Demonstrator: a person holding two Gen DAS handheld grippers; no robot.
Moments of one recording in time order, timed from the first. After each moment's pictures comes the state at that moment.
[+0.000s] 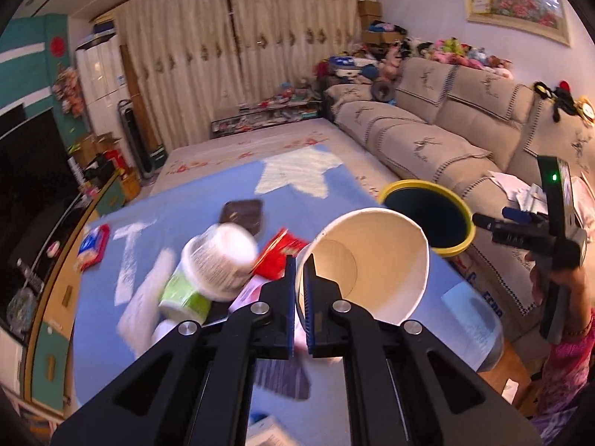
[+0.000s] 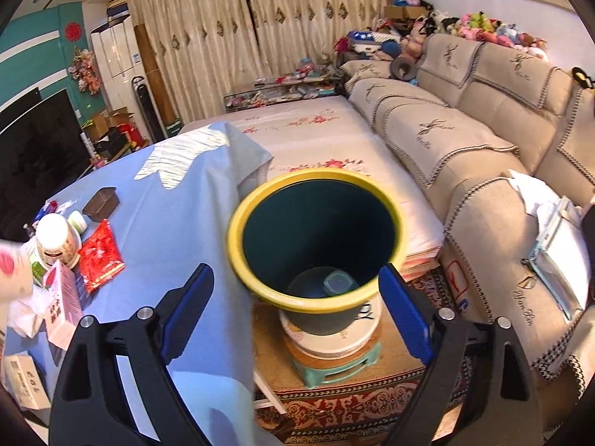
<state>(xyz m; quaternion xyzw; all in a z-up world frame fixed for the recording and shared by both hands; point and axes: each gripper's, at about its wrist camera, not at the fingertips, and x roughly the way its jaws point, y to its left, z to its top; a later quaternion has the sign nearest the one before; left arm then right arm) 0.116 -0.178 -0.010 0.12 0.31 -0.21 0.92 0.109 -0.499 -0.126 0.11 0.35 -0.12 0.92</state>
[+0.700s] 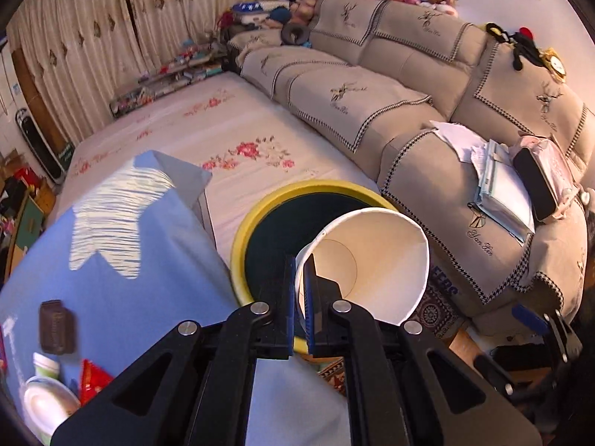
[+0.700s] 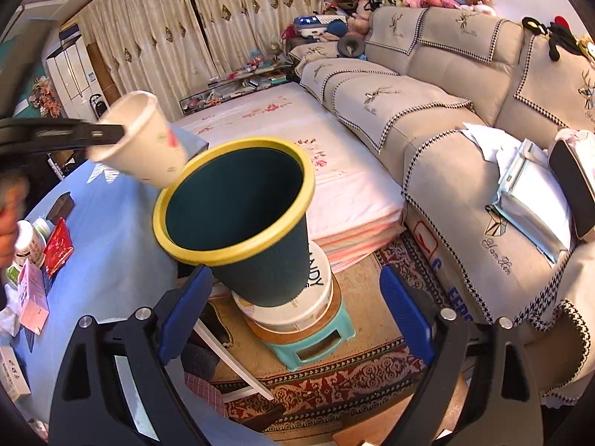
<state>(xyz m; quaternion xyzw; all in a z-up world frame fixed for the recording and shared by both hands) 0.266 -0.460 -0.076 0.18 0.42 -0.32 0.83 0.049 -0.563 -0.166 0.17 0.36 -0.17 0.90</state>
